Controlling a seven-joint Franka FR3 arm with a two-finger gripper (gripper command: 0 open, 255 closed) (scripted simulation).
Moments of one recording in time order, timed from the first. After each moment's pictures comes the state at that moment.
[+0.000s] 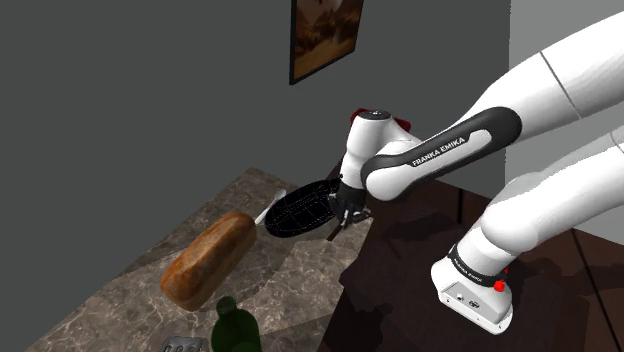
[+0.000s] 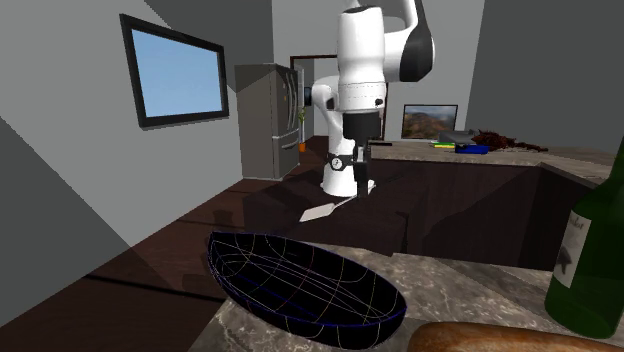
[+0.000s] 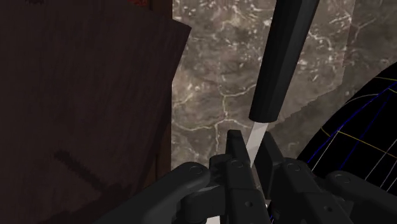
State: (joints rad) arm -0.08 -0.35 0.65 -2.79 0.45 2.47 1.44
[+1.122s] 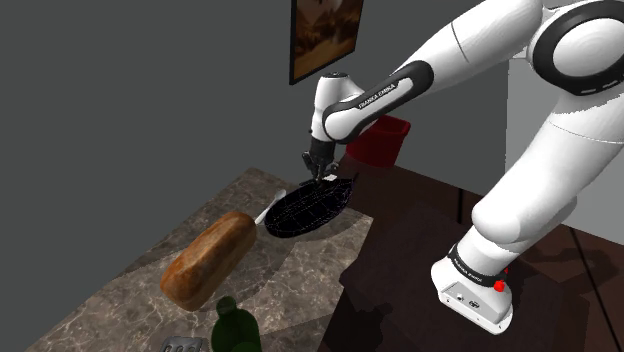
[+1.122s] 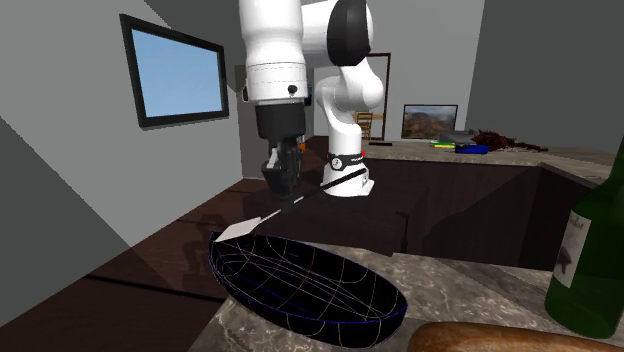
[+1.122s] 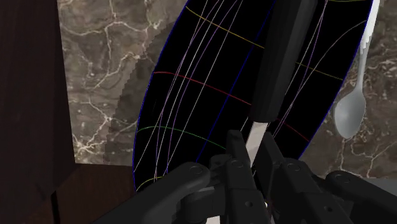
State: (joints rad) arm -0.32 0.08 0.56 -2.33 0.03 2.39 1.46
